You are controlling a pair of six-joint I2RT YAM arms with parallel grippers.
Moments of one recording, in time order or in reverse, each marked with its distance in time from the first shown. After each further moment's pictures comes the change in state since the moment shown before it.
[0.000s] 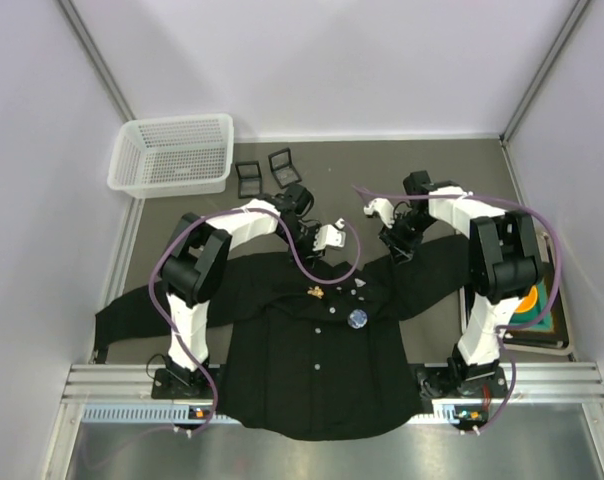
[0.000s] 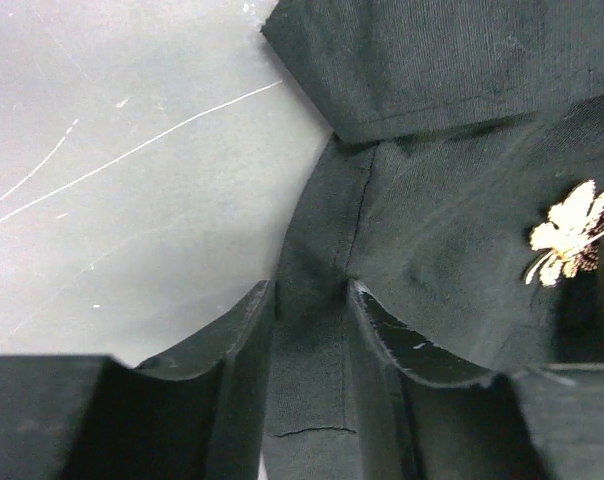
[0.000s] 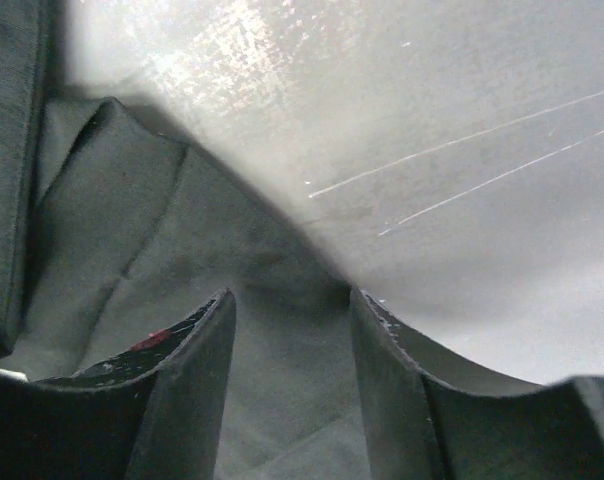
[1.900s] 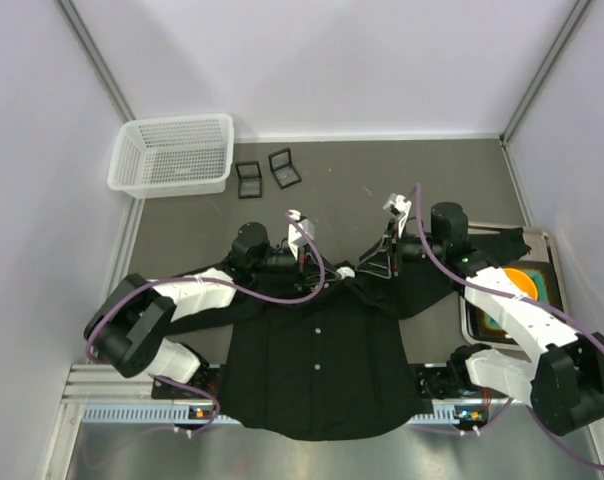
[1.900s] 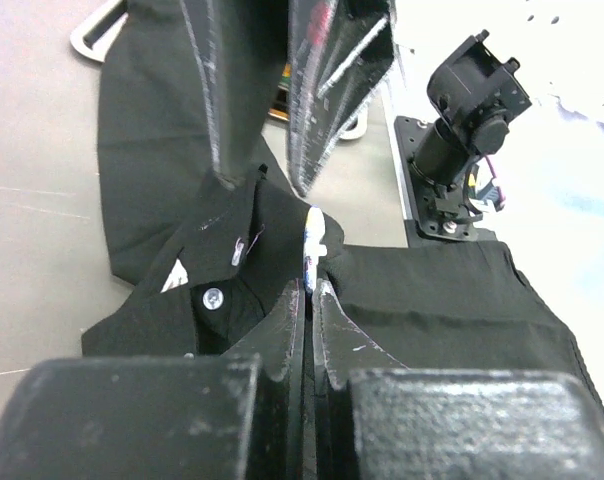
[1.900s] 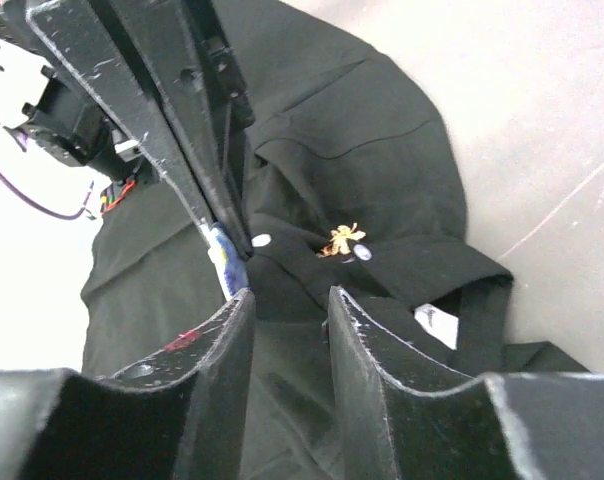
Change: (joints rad) left arm -0.082 -0.561 -0.795 1.462 0.363 -1.289; right arm 0.131 -0.785 -0.609 0.816 -0.545 0.962
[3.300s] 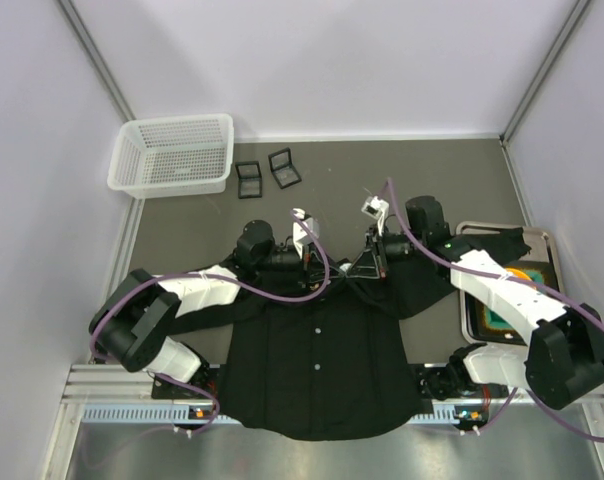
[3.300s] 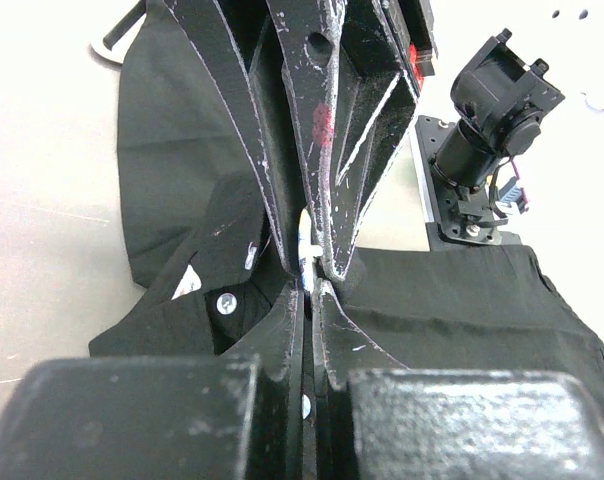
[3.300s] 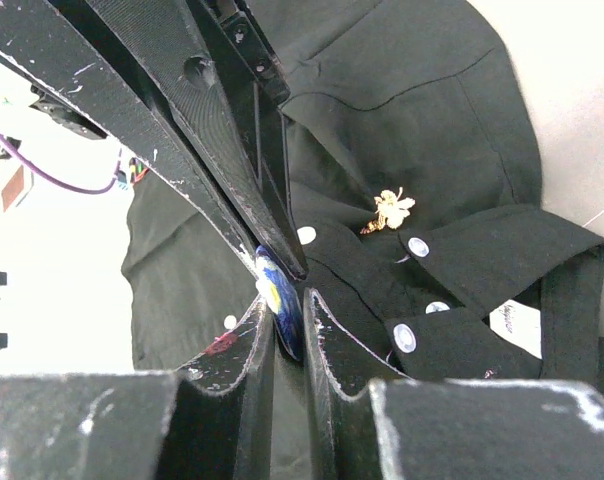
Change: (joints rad) left arm -0.015 0.034 0.034 -0.040 -0.019 0.052; right arm 0.092 0.134 0.133 -0.201 0.067 -0.021
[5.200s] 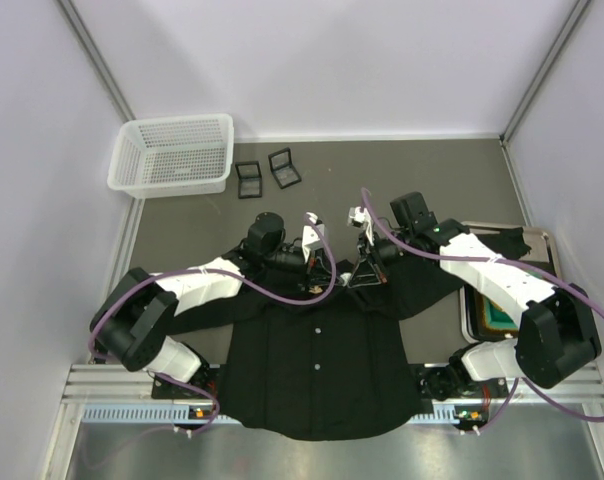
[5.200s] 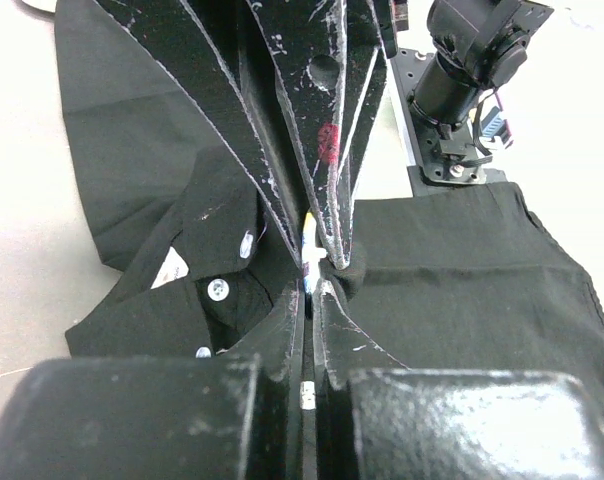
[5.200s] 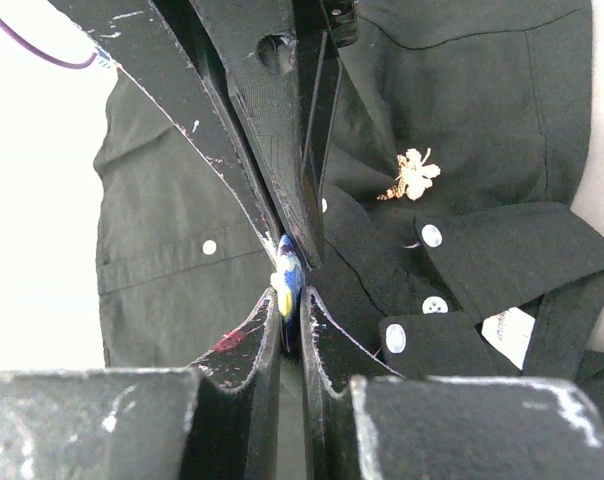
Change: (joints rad) left arm -0.013 0.007 0.100 -0.312 0.078 0.201; right arm 0.055 0.113 0.148 -0.328 -0.058 -0.401
